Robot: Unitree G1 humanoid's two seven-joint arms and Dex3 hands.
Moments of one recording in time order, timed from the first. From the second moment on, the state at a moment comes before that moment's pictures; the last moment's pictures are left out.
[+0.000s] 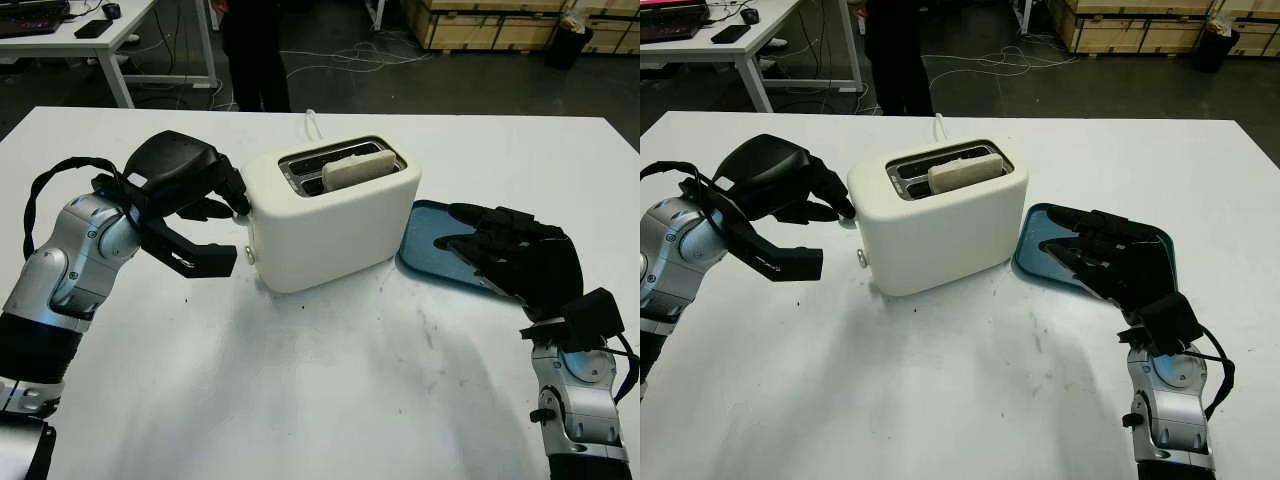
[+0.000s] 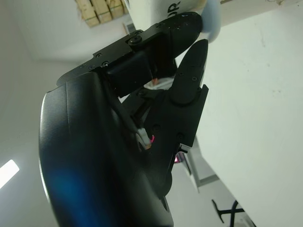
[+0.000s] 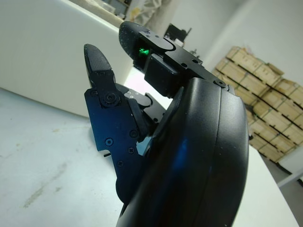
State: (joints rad) left arm -0.52 0.66 -0.18 0.05 0.66 -0.23 -0.30; right arm -0.03 -0.26 -0.19 -0.02 0.18 -0.19 0.27
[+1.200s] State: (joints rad) left arm -0.38 0.49 -0.27 0.11 0.68 -0.04 -0.17; right arm -0.02 -0.31 -0.22 -0.04 0.18 -0.20 0.30
